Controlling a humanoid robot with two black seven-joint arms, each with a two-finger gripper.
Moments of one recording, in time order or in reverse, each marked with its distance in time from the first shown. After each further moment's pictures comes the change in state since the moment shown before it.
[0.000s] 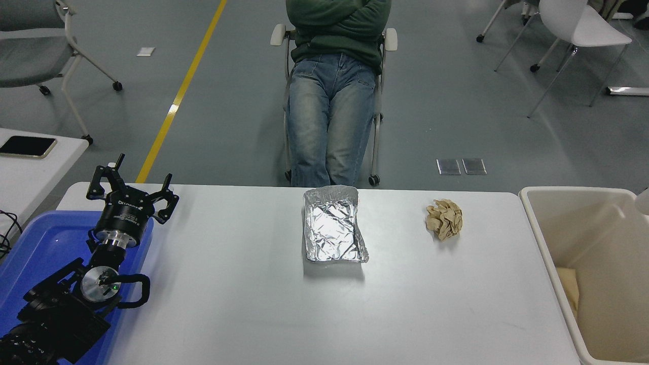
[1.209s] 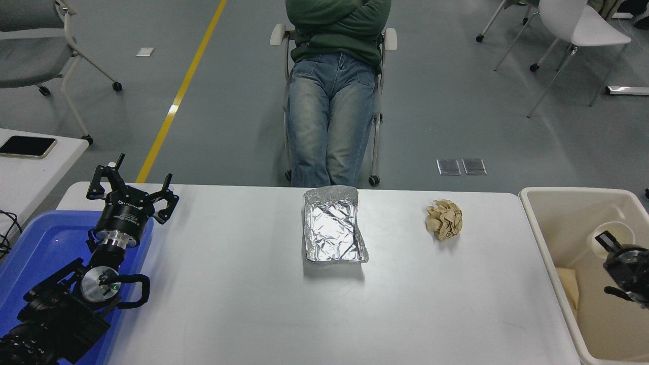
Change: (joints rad) left arm 0.000 0.000 0.000 0.001 0.000 0.000 0.000; right arm -0.162 0.192 0.149 -0.069 0.077 -0.248 0.000
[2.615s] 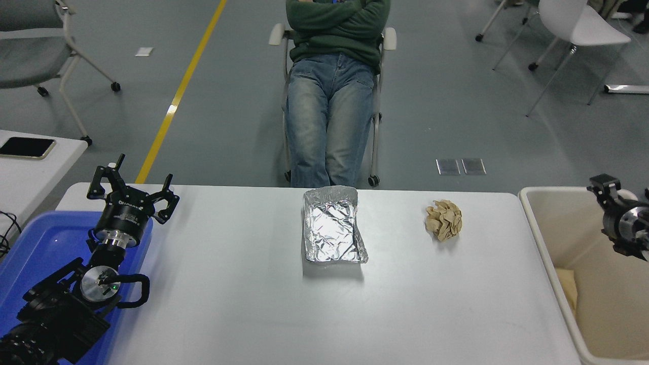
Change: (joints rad) left arm 0.000 0.000 0.000 0.000 0.000 0.000 0.000; right arm 0.163 -0.351 0.327 0.670 0.080 0.010 0.010
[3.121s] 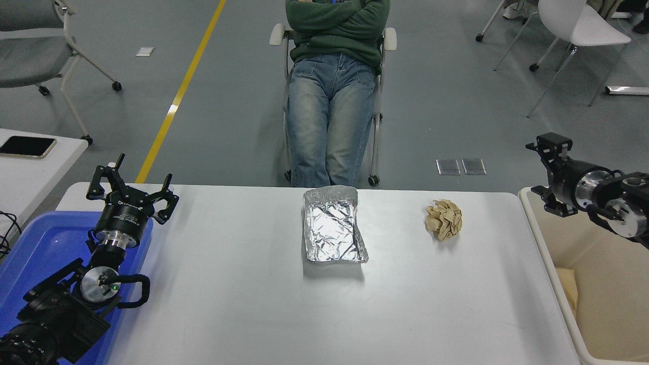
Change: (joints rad) left arm 0.000 0.000 0.000 0.000 0.000 0.000 0.000; right arm 0.004 0.004 0.179 0.289 0.005 -0.003 0.029
